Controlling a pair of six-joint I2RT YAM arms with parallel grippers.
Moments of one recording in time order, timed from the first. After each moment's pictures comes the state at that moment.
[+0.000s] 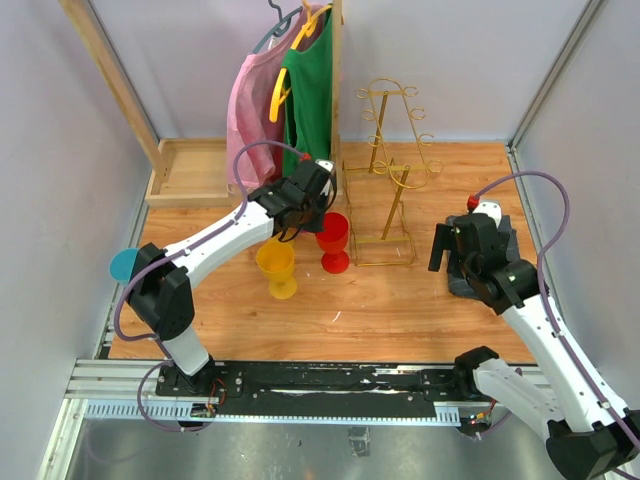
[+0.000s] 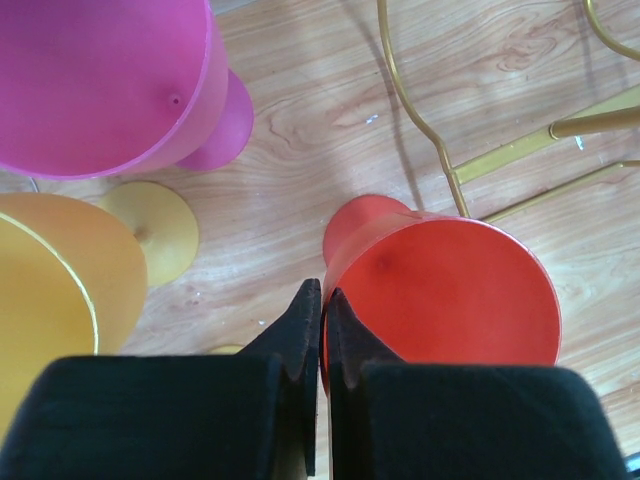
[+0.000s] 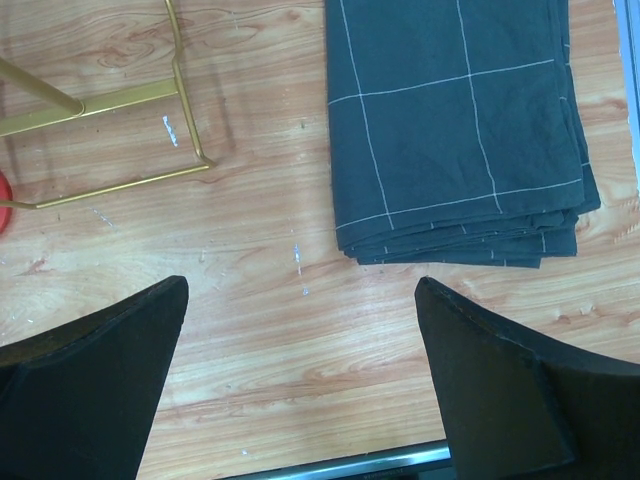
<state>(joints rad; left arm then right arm) -0.70 1.68 1.43 -0.61 -0.19 -0.35 0.39 0.85 0.91 -0.86 0.42 0.38</state>
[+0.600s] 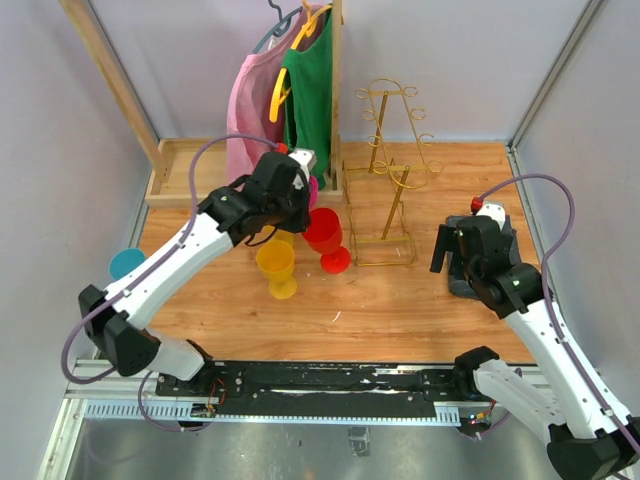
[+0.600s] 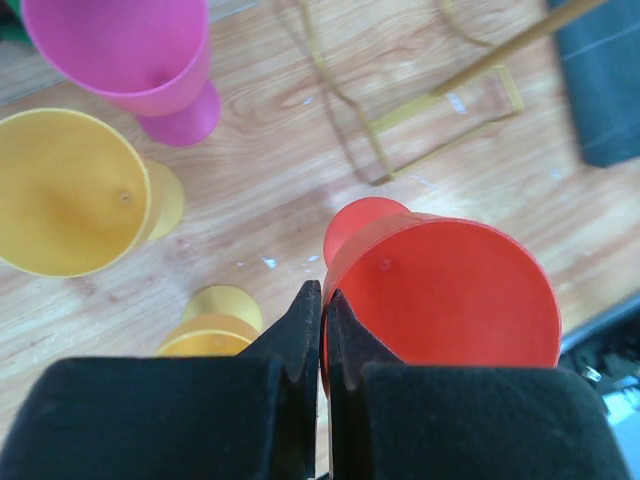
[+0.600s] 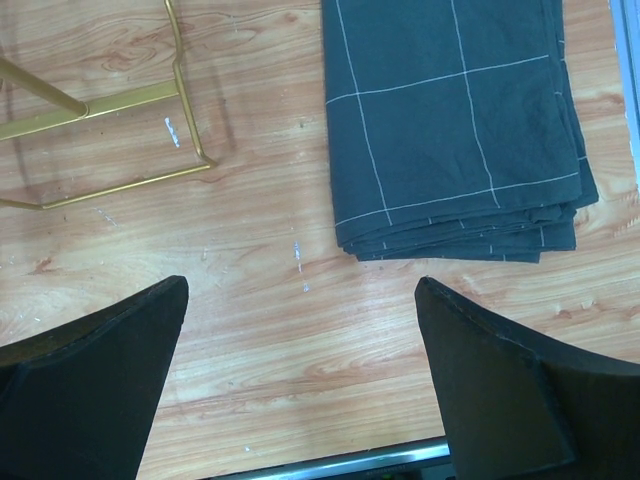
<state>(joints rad) -0.70 1.44 1.45 -0.76 -0.09 -0.34 0.39 0.82 0.91 -0.88 0.43 0.40</state>
